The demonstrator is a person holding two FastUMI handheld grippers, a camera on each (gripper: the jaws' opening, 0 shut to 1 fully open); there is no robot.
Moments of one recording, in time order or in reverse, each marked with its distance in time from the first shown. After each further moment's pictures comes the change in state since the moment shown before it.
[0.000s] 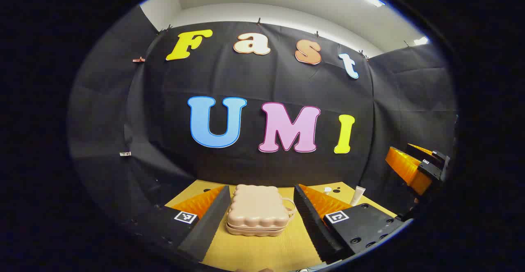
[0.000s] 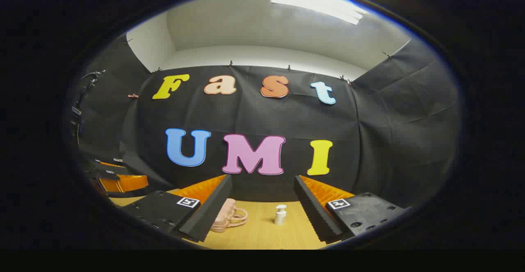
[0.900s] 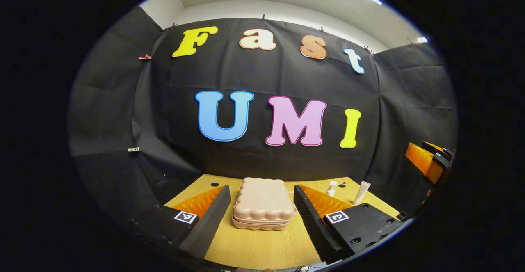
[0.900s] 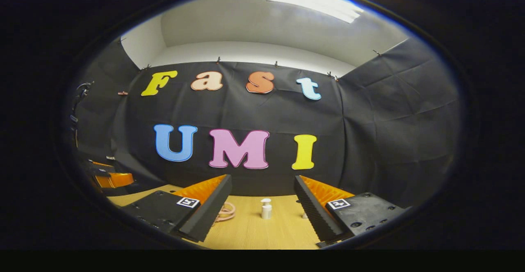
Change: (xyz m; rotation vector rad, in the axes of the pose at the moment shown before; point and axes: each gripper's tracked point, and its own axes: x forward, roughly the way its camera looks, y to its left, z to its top) left arm -0.012 -0.004 -0.012 0.008 0.029 0.014; right arm -0.021 -0.039 -0.003 -0.006 0.055 -0.083
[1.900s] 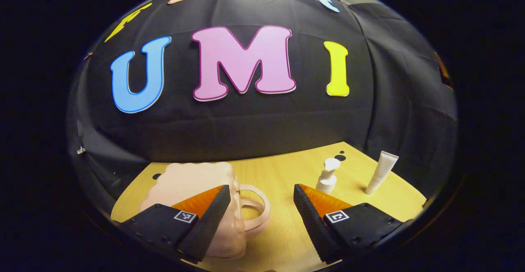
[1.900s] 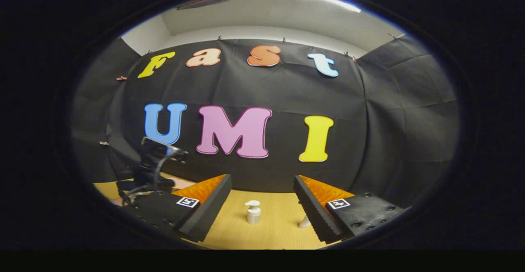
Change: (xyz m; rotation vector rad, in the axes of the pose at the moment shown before) left arm 0.324 -0.171 -0.191 0.166 0.322 -0.105; right arm 0.166 -0.060 -0.110 -0.017 0.169 0.114
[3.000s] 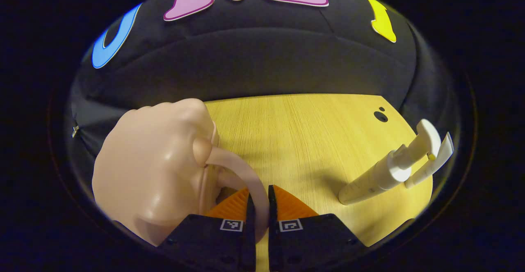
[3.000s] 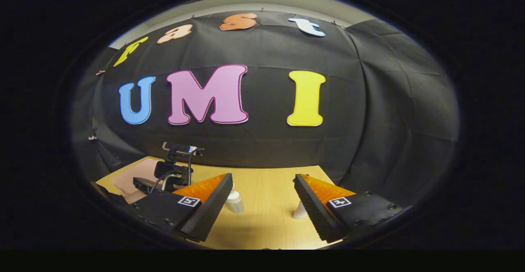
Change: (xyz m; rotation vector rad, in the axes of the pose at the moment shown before) left arm 0.115 0.001 -0.075 -0.111 0.404 0.092; right arm 0.070 -0.052 -0.080 0.060 0.211 -0.040
